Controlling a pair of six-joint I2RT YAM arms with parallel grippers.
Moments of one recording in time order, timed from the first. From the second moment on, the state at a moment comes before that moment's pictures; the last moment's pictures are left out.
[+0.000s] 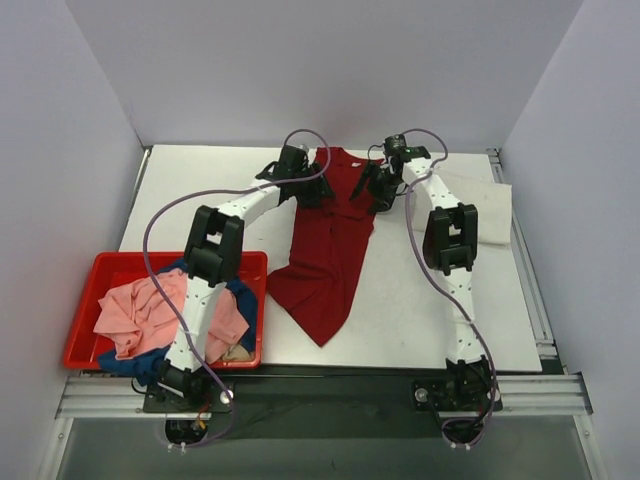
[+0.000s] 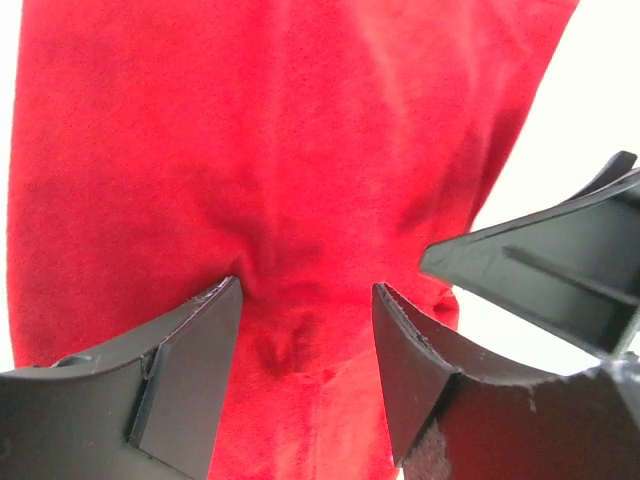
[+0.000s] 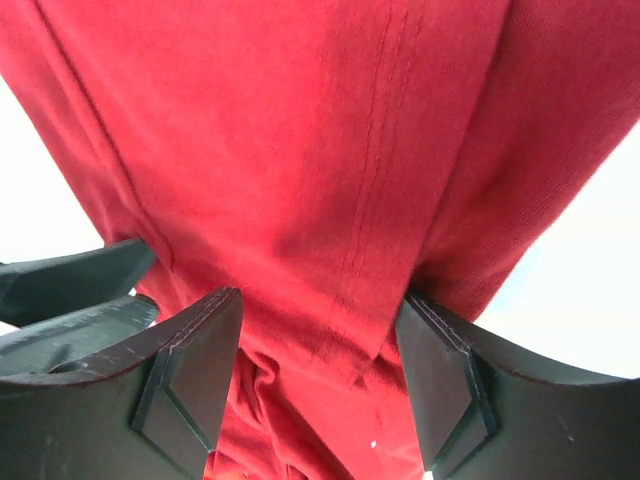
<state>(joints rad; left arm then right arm) -0.44 2.44 1.99 -0.30 0.25 -0.77 0.21 2.58 2.34 -0.93 -0.34 0.62</state>
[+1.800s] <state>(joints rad) -0.39 1.61 1.29 -0.48 0.16 -0.51 0.82 1.71 0.91 -0.58 -0.47 0.60</state>
